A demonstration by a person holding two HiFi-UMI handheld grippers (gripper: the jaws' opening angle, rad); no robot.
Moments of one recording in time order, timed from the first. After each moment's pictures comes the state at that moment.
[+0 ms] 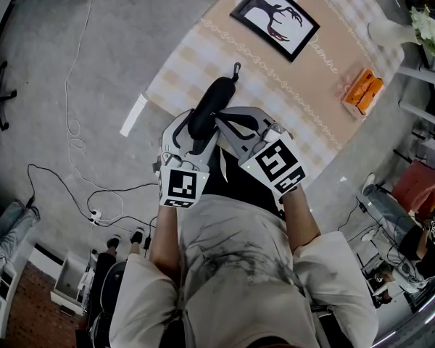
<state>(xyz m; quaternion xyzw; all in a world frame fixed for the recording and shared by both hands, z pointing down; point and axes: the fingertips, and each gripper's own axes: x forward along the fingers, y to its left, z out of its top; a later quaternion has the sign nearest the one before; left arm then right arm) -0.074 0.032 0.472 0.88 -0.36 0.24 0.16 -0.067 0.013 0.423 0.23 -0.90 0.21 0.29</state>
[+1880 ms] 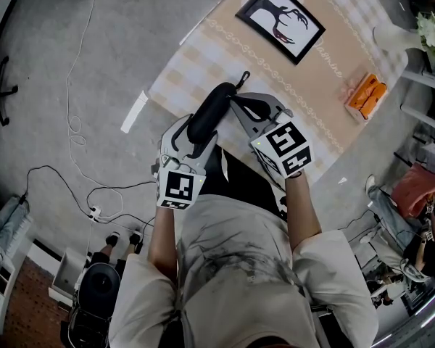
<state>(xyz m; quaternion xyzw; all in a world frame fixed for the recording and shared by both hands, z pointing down) -0.085 0.044 0.488 0.88 -0.35 0.26 0.18 -0.036 -0.019 0.459 0.28 -0.88 0.25 0.30</state>
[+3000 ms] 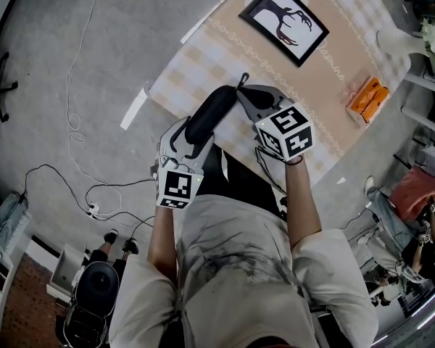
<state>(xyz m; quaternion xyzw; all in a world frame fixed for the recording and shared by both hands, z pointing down) -0.095 0.052 0.510 0.87 -0.36 0.27 0.20 -0.018 -0.039 0.498 0.29 -0.85 0.30 0.32</state>
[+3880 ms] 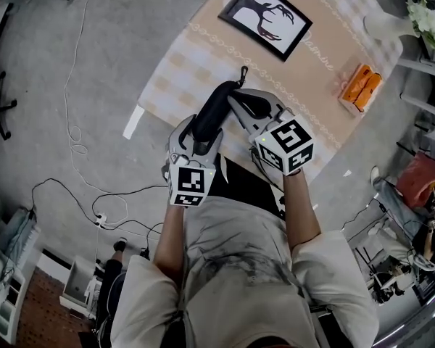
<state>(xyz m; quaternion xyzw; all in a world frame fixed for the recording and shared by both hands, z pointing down) -0.051 0.042 0.513 0.86 -0.36 0.28 0.22 -0.008 -0.034 0.452 0.33 -0.87 0.28 0.22</state>
